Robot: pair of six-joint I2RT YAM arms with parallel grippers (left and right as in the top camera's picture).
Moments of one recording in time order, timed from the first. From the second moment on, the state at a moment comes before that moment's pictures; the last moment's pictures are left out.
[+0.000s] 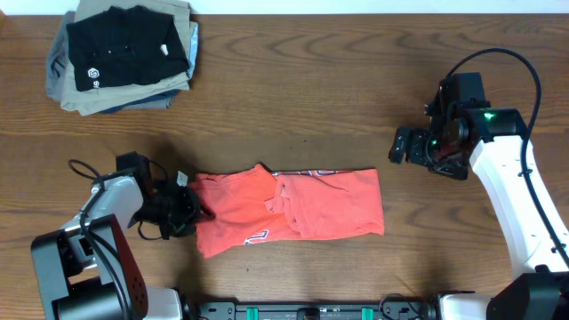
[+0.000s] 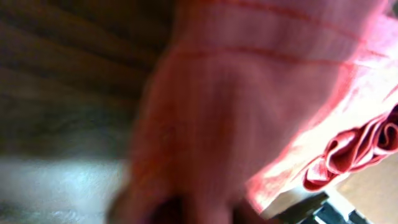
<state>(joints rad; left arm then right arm) 0.28 1.61 0.70 -0.82 0.59 -0.16 0.07 1.50 1.23 -1.10 -0.14 0.33</state>
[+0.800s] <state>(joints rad) 0.21 1.53 1.17 -1.24 0.31 -0.28 0.07 1.50 1.17 -1.06 -0.15 0.33</state>
